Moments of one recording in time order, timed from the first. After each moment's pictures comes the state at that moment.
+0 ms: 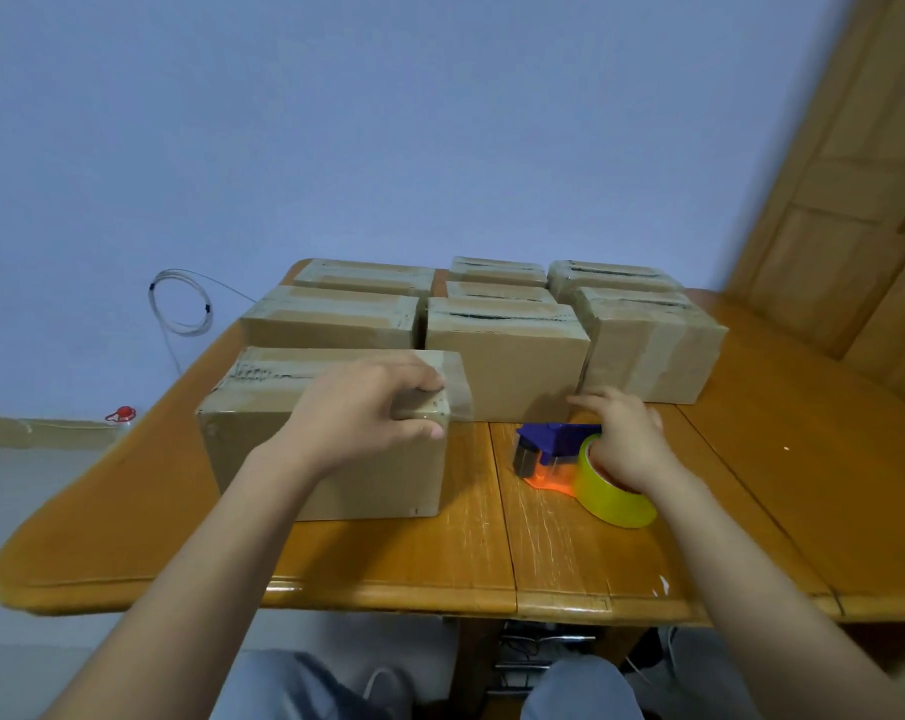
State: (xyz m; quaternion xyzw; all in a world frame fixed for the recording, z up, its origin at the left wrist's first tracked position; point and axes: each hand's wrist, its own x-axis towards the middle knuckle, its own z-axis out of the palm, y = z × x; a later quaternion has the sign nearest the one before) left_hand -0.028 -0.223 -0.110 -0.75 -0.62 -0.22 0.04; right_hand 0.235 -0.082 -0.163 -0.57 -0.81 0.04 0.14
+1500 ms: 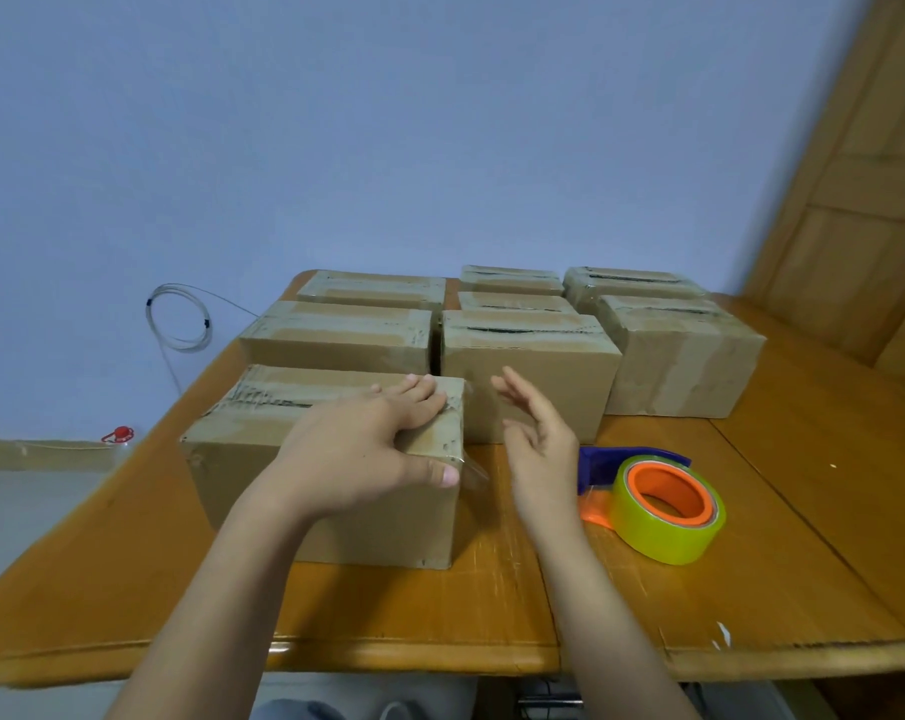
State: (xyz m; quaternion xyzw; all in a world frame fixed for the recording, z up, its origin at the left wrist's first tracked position) left_hand -0.039 -0.226 -0.099 -0.73 -0.67 -0.12 -0.07; right_hand 0.115 -0.141 -0.177 -0.30 -0.65 0.38 0.59
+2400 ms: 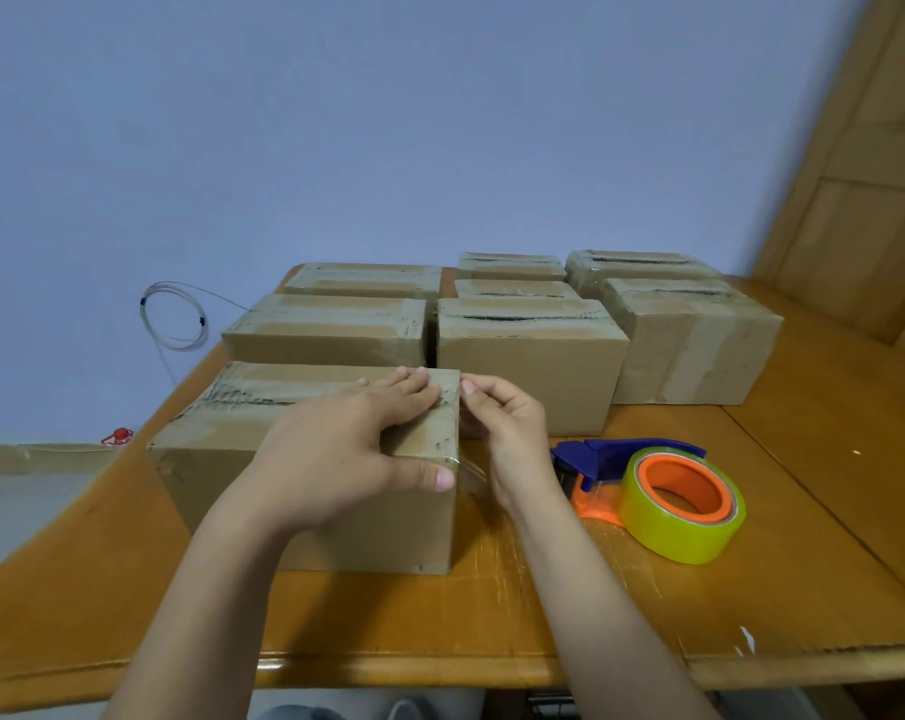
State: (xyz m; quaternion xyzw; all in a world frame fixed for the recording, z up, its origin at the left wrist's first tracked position) left_hand -0.035 -0.230 -0.098 -0.72 -0.67 -0.17 -0.07; right_hand 0.091 -0.112 -0.183 -0.28 -0.54 0.58 0.54
